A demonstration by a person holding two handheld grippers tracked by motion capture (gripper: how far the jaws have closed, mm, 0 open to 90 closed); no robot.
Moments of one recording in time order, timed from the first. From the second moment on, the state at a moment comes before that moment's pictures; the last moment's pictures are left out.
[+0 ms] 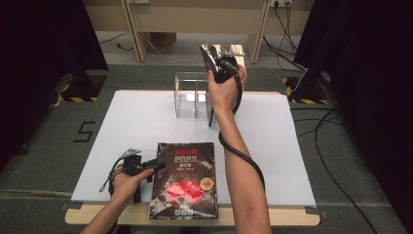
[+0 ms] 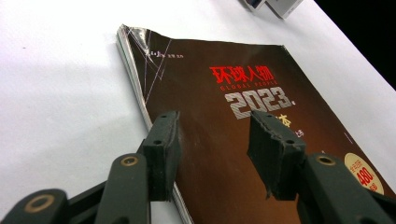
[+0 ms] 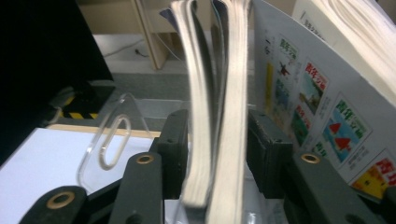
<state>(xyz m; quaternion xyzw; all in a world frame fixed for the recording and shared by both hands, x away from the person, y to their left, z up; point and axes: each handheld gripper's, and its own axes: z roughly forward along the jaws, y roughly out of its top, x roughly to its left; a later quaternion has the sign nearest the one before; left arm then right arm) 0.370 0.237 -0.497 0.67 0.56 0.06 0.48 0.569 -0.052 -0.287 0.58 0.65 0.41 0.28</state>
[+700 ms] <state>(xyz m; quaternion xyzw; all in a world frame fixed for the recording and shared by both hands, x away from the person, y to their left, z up) 0.370 0.237 -0.497 0.67 0.56 0.07 0.49 0.589 -0.043 -0.290 0.58 0.66 0.37 0.29</state>
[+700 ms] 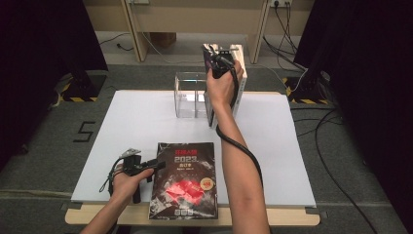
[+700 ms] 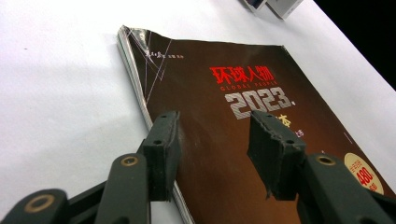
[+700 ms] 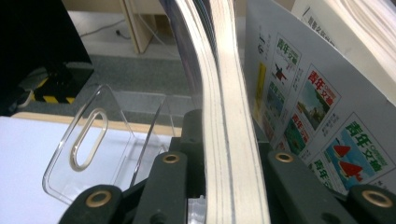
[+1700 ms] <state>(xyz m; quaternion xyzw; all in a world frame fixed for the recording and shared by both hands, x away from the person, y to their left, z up) 0.369 0.235 -0.498 0.67 0.56 0.07 0.48 0.567 -0.050 -0.297 0.57 0.64 0.42 0.30</state>
